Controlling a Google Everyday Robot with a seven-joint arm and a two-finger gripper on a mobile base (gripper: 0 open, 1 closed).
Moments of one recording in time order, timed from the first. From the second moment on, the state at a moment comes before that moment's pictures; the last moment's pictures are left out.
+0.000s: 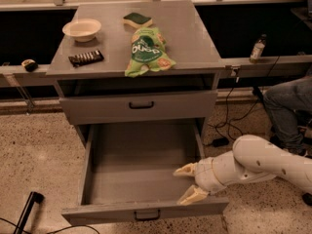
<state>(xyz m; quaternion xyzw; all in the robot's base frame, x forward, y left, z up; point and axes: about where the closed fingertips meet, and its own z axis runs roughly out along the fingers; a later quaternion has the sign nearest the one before) 0.435 -0.085 0.571 -0.69 0.62 0.22 0.29</state>
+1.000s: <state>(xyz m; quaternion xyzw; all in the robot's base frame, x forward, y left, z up) 0.435 -0.090 0.534 -0.71 0.60 0.22 0.31</state>
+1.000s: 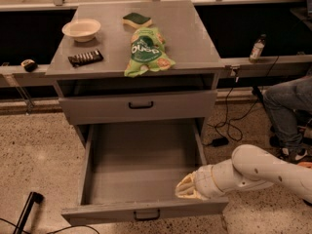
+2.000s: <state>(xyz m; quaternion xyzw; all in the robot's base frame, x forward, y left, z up) 0.398 -0.077 0.479 -0.71 0.60 0.23 0.27</state>
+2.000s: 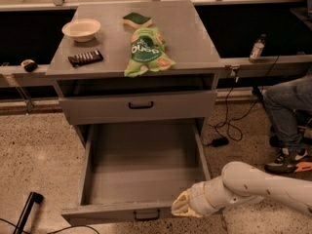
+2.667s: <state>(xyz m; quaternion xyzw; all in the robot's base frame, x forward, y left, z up) 0.380 -0.071 0.446 -0.72 0.59 0.23 0.29</state>
